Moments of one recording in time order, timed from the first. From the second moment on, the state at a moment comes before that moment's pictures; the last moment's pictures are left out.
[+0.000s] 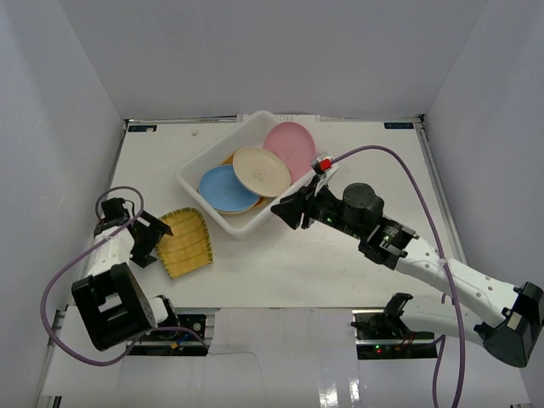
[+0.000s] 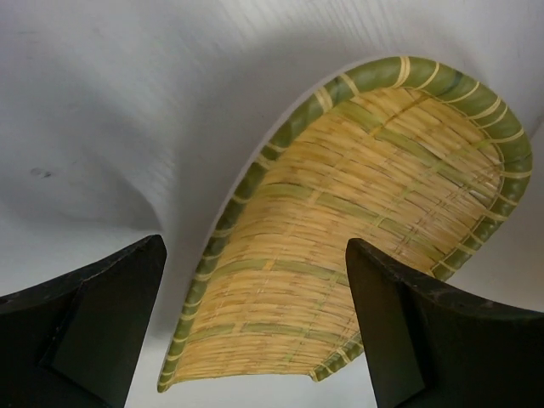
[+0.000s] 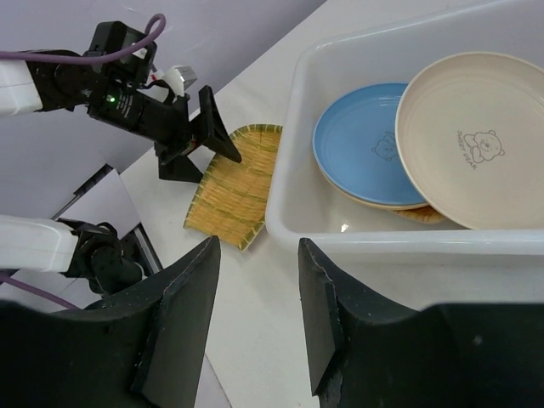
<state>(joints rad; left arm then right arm) 0.42 1.22 0.66 -0.61 0.14 -0.61 0.92 1.01 0.87 0.06 -0.12 0.37</state>
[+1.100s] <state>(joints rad) 0.43 0.86 0.97 -0.75 -0.12 -0.73 0.72 1.19 1.08 -0.02 -0.17 0.33</state>
